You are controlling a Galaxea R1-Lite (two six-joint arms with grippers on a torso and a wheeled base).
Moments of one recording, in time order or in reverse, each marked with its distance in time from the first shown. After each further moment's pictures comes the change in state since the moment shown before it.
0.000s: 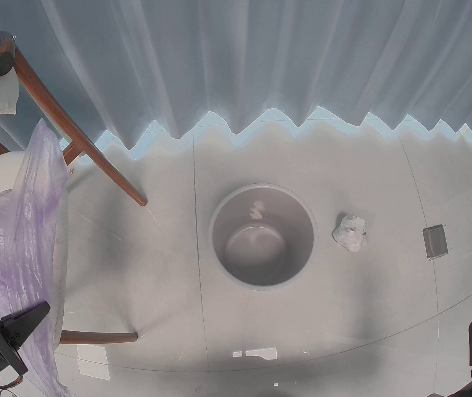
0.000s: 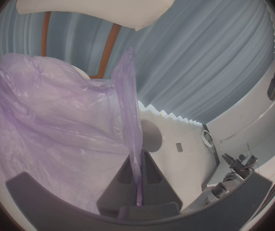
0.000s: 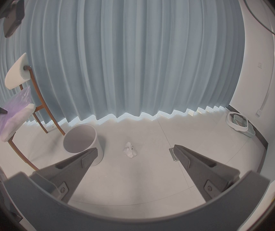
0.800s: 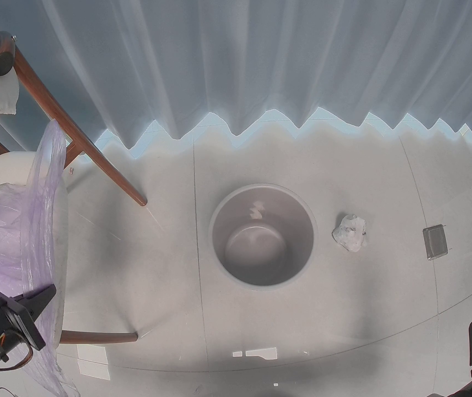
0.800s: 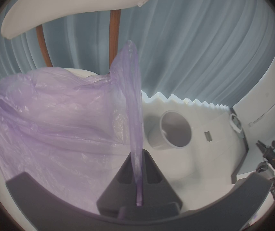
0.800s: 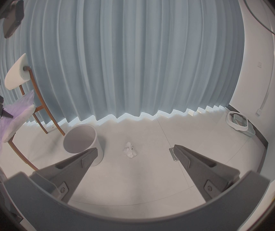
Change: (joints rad) left arm 0.001 0.216 -0.060 0.002 0.204 0.151; right arm 0.000 0.000 0.000 0.000 -0.001 0.005
